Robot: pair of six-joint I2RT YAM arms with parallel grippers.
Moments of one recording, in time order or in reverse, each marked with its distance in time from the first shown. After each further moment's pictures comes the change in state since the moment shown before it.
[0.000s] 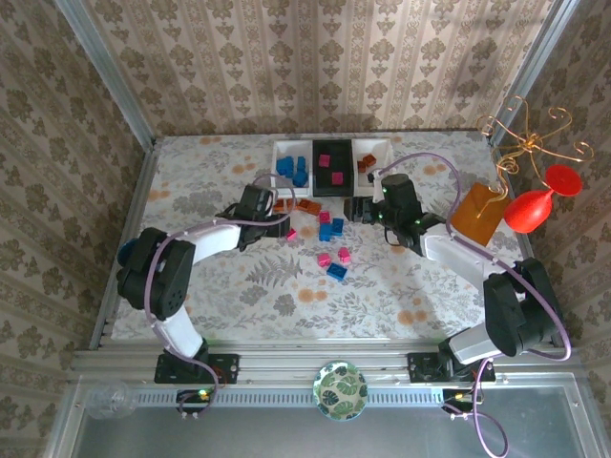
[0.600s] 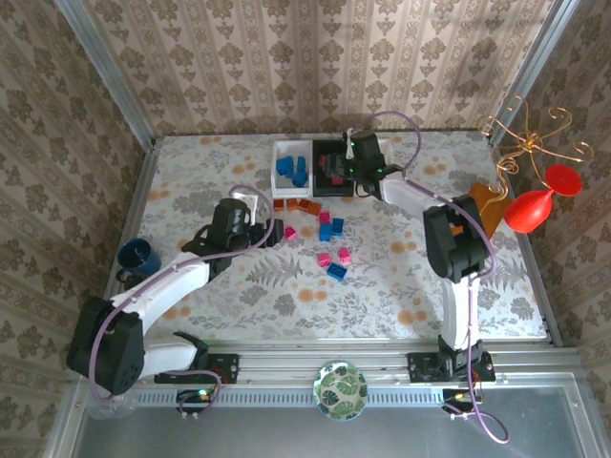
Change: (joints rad) left arm -0.032 -0.482 -0.254 0.005 0.011 -0.016; right arm -0.024 0.543 0.587 -0.036 0.035 0.003
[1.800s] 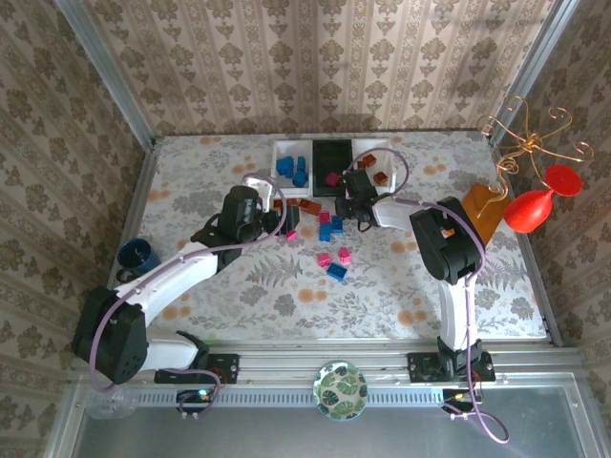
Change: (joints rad) left arm -0.080 0.046 0.126 0.064 0.026 0.000; right arm 0.051 0.061 -0.214 -0.011 0.126 -0.051
